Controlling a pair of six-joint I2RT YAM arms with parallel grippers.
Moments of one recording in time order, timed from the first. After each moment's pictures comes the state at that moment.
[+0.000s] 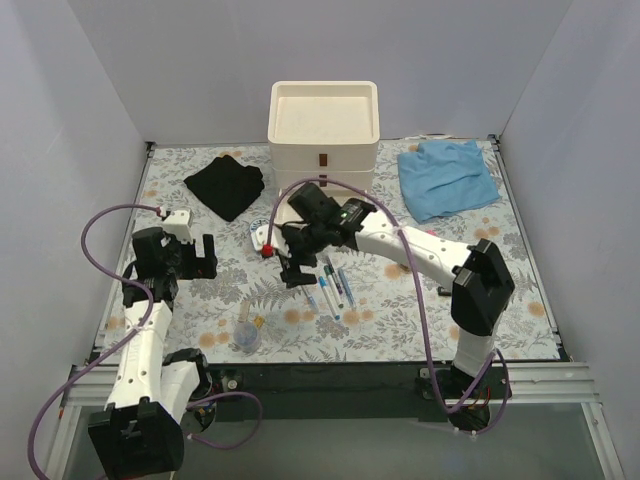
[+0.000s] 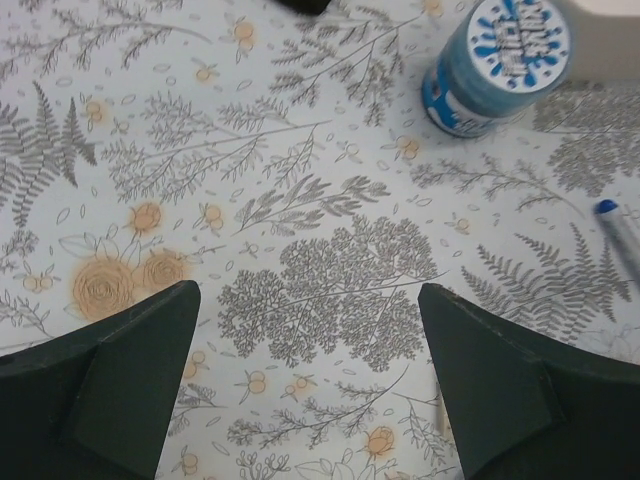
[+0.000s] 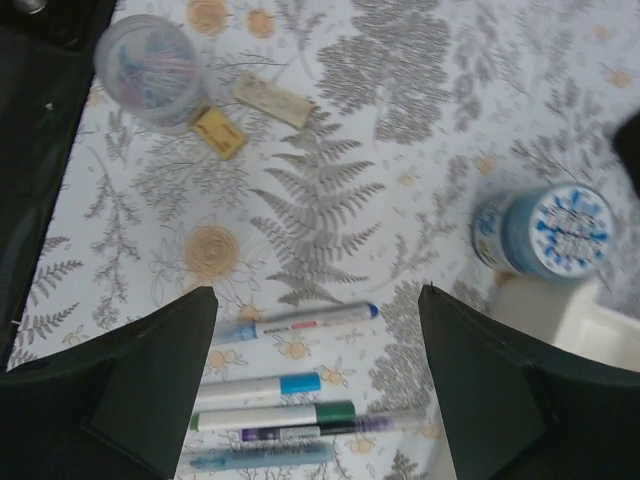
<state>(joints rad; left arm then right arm) 0.17 0.85 0.65 -0.44 0.27 0.12 0.92 1.79 1.59 -0.66 -0.62 -0.78</state>
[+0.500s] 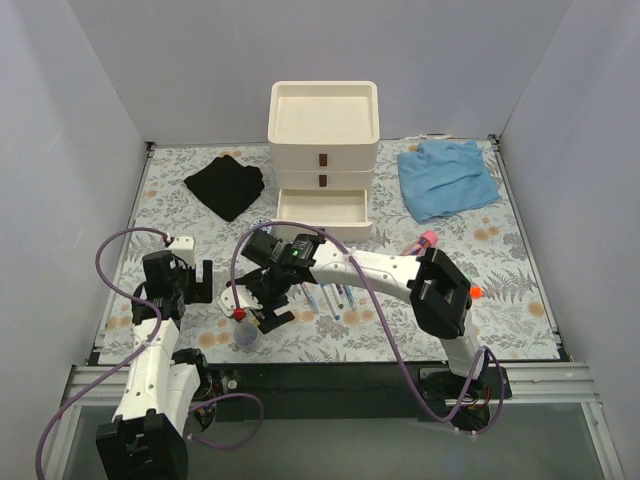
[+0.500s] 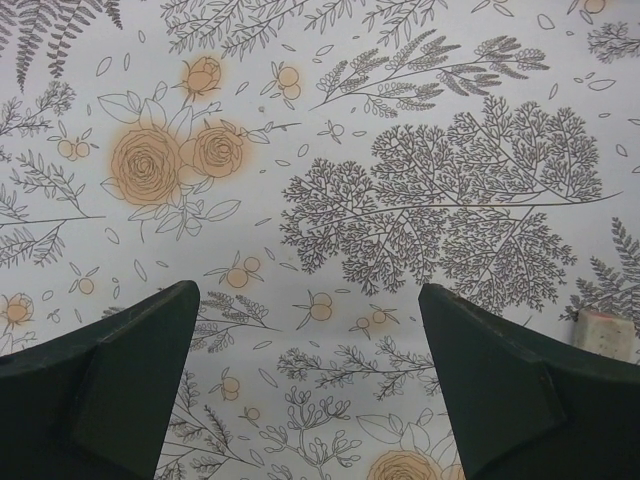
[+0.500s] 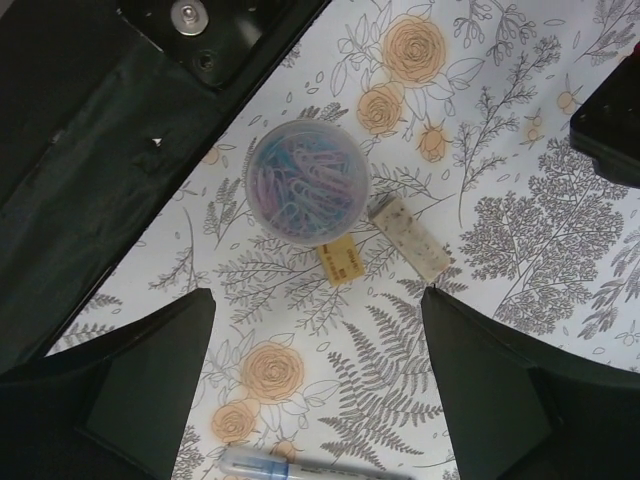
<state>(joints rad) 0.17 0.74 0.43 -0.45 0.03 0.20 1.19 1.99 1.68 -0.75 -0.61 -1.00</state>
